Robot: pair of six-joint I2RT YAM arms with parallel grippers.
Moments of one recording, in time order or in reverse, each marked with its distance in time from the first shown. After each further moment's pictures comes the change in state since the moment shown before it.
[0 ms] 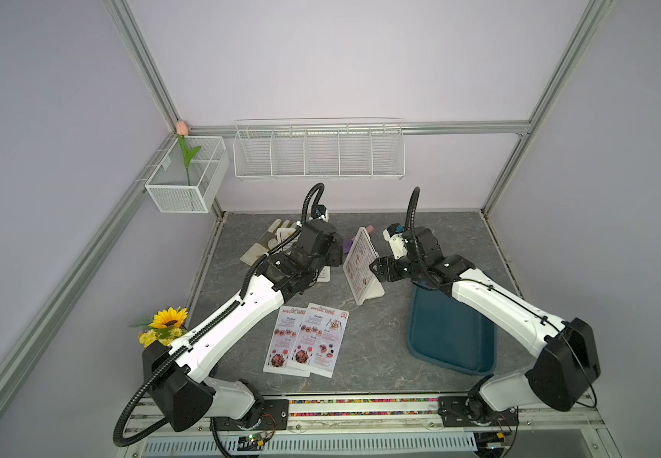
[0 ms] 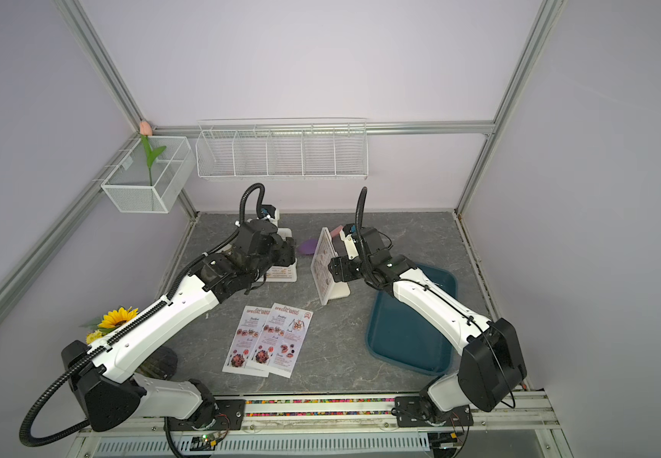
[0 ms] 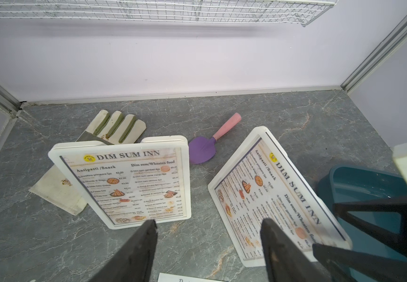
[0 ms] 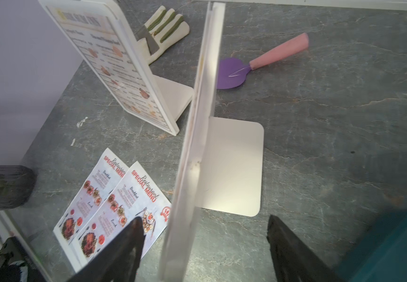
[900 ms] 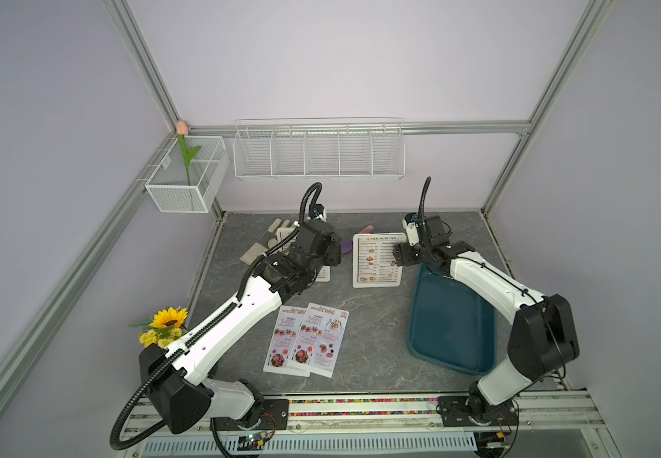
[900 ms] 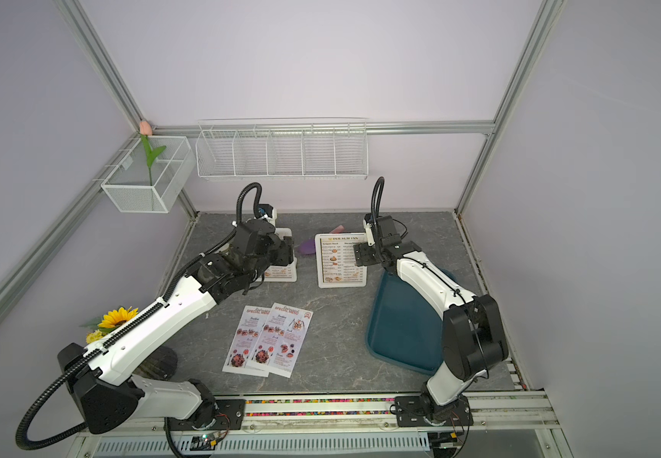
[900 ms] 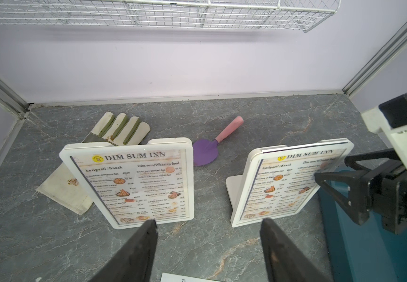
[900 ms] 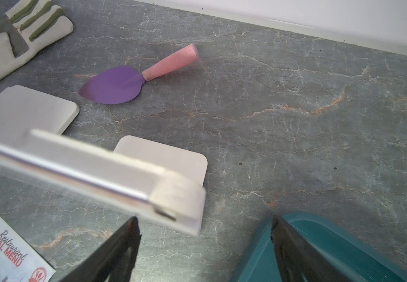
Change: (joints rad) left arm 0.000 -0.013 0.000 -0.006 -0.018 0.000; right arm -0.196 0.154 0.075 0.014 0.136 -0.181
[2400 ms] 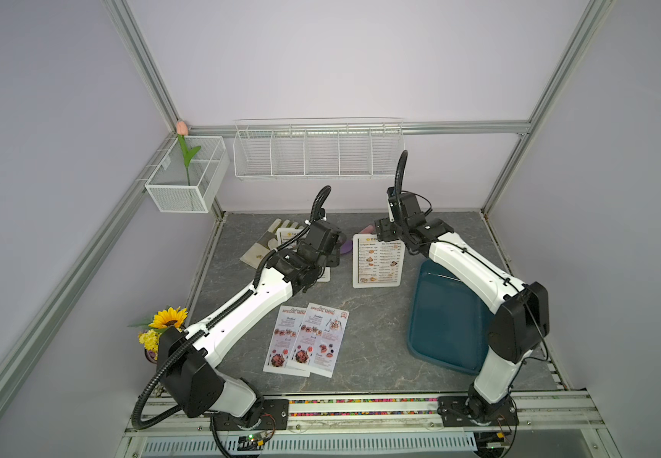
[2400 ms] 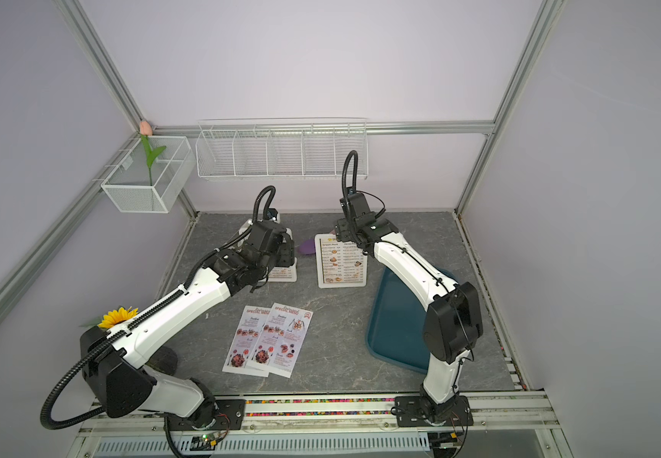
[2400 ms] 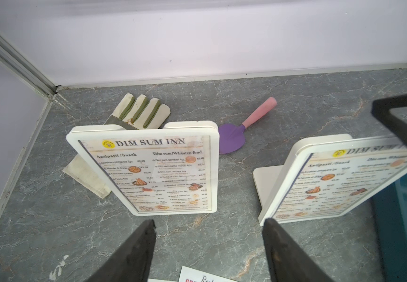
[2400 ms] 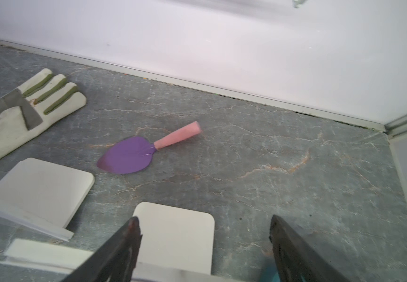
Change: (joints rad) left arm 0.026 0.098 0.002 -0.039 -0.067 -0.005; right arm 0.126 0.159 0.381 -0.102 0.270 0.055
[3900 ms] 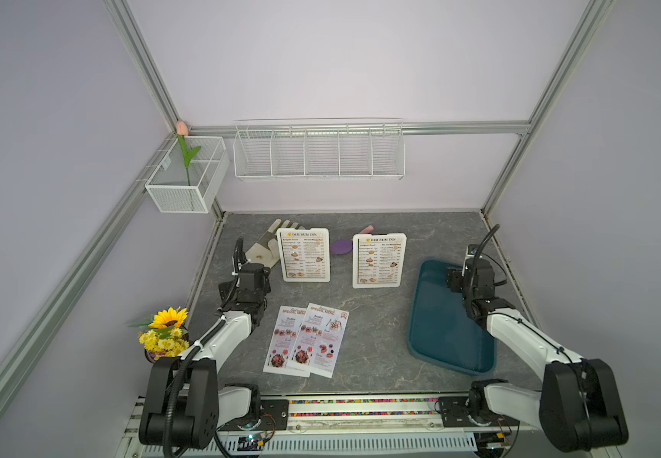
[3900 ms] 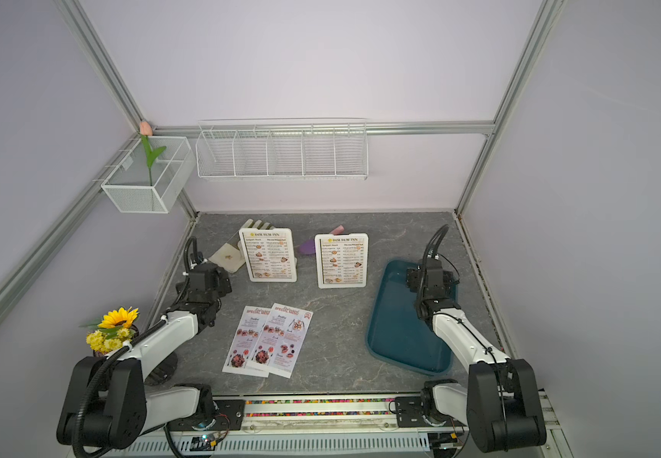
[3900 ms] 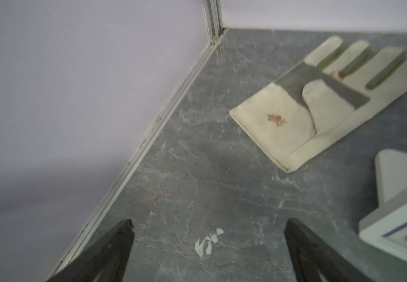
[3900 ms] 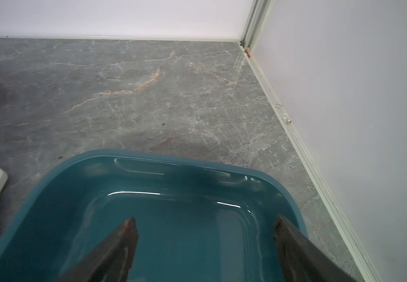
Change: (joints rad) left arm 0.594 -0.179 -0.851 0.721 -0.061 0.246; right arm -0.425 -0.567 -1.106 0.668 0.063 -0.084
